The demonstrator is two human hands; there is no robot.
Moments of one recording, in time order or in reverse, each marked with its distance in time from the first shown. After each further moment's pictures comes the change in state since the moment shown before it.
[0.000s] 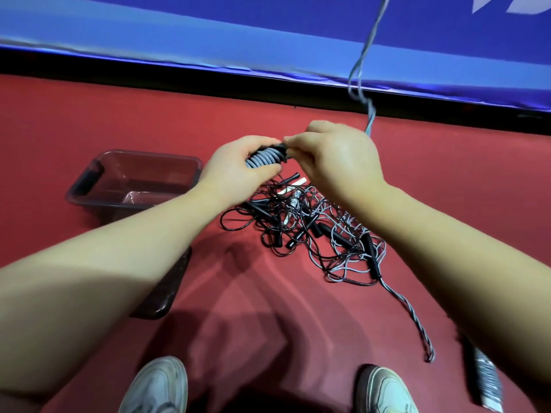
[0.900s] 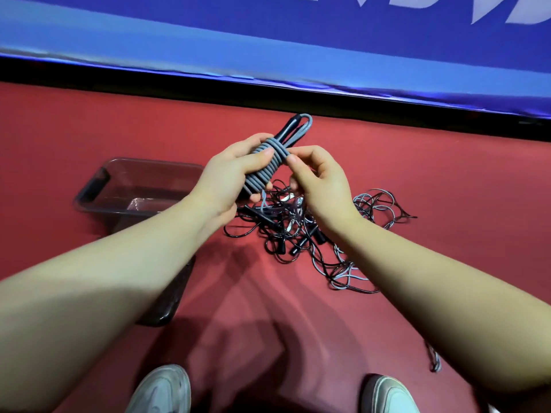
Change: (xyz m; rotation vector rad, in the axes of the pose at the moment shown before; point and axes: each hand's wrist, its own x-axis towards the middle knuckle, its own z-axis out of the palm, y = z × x) left_hand -0.006 0.011 -0.007 -0.840 -0.022 -0.289; right_hand -0.016 -0.023 0.032 1.131 0.033 0.661
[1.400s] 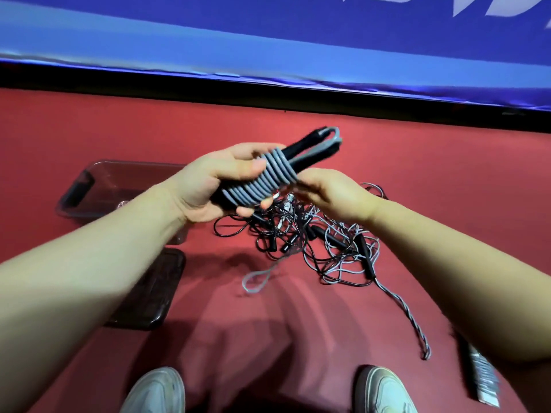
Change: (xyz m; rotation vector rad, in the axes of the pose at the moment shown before) left_hand -0.002 0.008 -0.010 -0.104 -0.636 -0.152; right_hand 0.013 0.009 -0.059 -0.792 -0.521 -0.368
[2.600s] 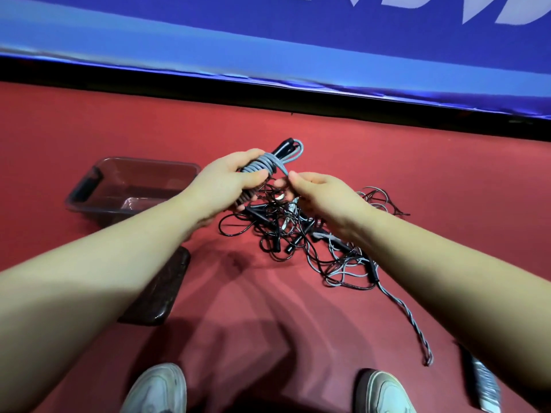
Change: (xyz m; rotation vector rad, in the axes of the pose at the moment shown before) left_hand 0.002 -0.013 -0.005 0.544 0.549 -0.035; right_hand 0.009 -0.038 0.020 0.874 0.120 0.626
